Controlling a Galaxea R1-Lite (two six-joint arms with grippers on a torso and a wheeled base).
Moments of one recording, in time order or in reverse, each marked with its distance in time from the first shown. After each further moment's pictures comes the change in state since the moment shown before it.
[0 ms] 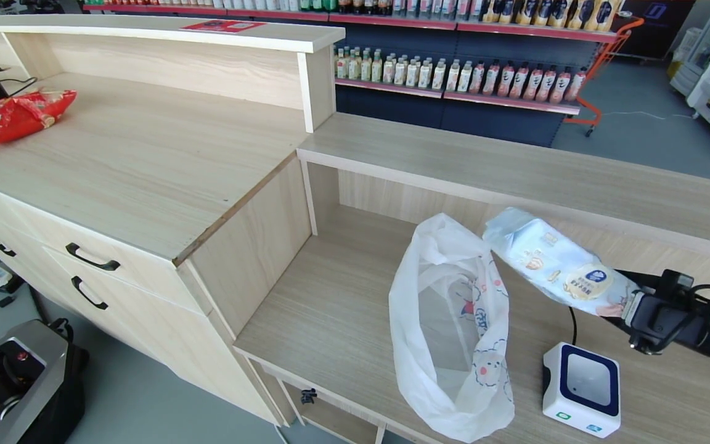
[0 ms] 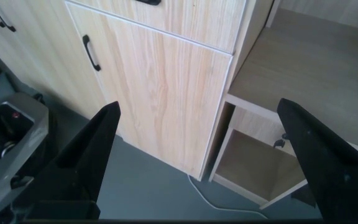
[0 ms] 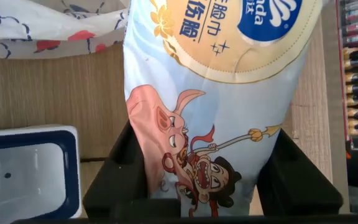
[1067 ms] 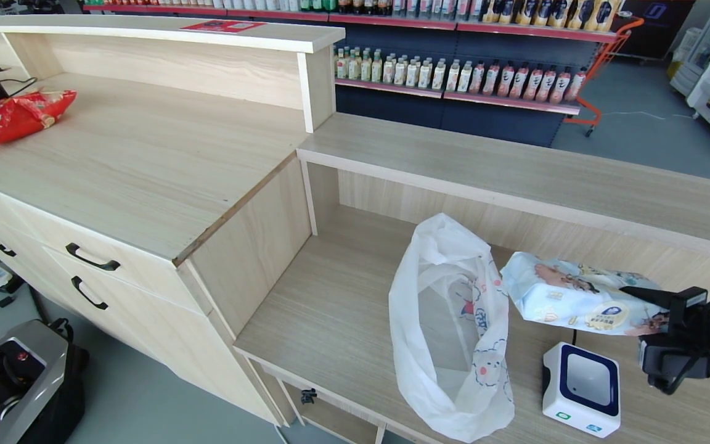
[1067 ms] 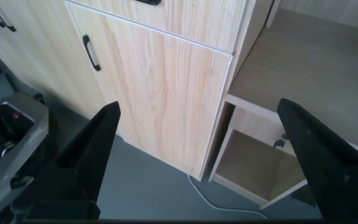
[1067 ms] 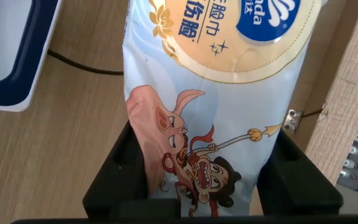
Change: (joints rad) left arm 0.000 0.000 0.000 0.000 0.000 0.000; right arm -0.191 0.144 -0.012 -0.017 0.070 -0.588
